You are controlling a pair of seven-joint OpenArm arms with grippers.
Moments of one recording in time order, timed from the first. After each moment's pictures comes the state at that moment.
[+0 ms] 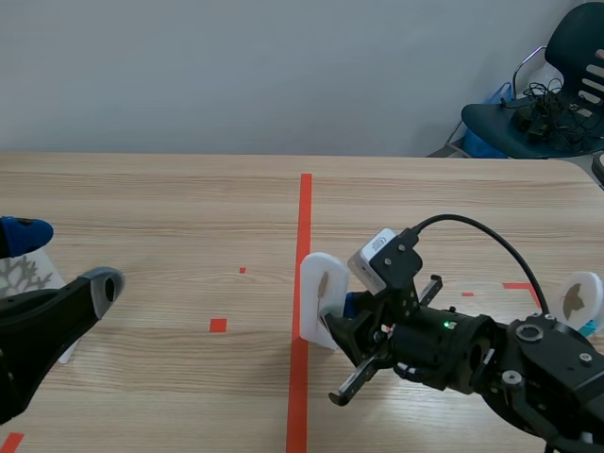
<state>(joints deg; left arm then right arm) 41.0 -22.9 -20.0 113.2 -30.1 -44.8 2.8 -6.1 18.6 -21.5 75.2 2.2 29.2 7.8</state>
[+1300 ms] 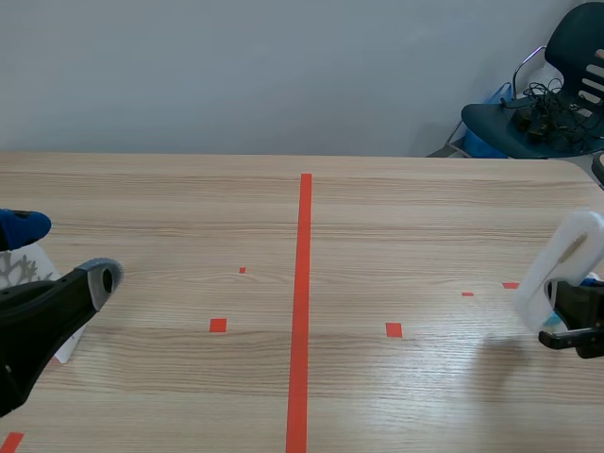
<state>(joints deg) 41.0 -22.9 -20.0 113.2 -30.1 -44.8 1.0 -22.5 18.4 19.8 85.0 17.1 29.2 -3.3</state>
